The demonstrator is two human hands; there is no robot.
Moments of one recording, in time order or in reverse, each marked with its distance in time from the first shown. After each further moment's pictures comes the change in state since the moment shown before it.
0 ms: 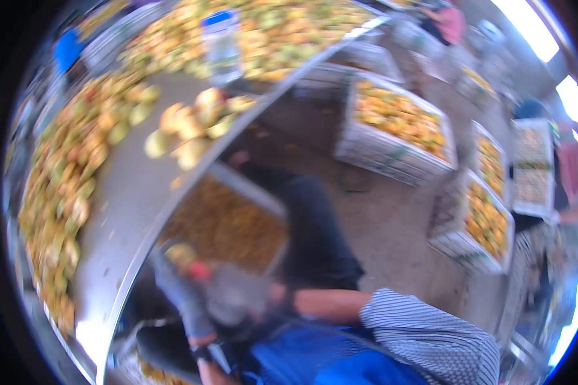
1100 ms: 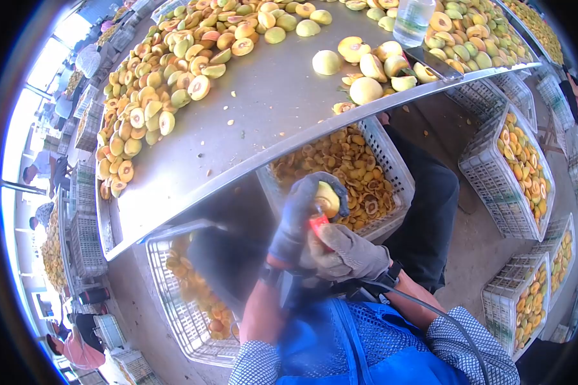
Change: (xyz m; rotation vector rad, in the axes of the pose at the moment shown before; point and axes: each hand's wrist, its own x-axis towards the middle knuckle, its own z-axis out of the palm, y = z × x) left_hand -0.011 0.015 -0.006 -0.513 -0.580 -0.269; right_hand -0.022 0.009 -0.005 1.974 -0.588 0.931
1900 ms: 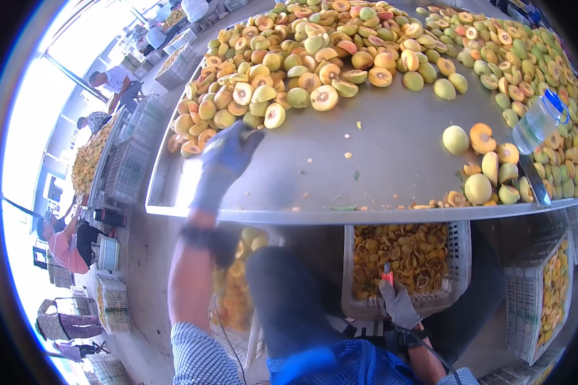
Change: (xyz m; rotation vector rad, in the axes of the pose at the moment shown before) left_hand -0.018 0.253 -0.169 1.883 0.893 0.133; right_hand -0.008 -0.057 -0.101 -1.603 1.005 -0.280
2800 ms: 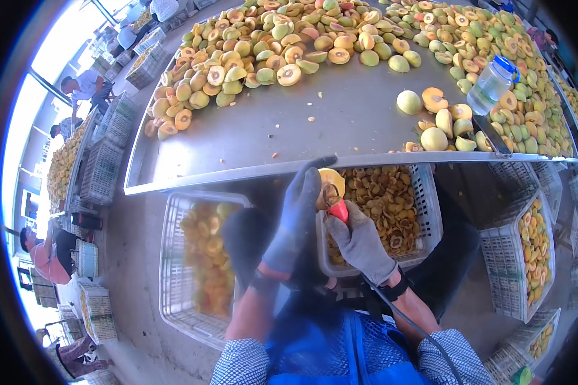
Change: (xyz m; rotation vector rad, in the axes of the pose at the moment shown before) left_hand -0.178 0.147 0.061 -1.639 -0.208 -0.226; right_hand -0.052 -0.179 0.061 -0.391 0.116 -0.544
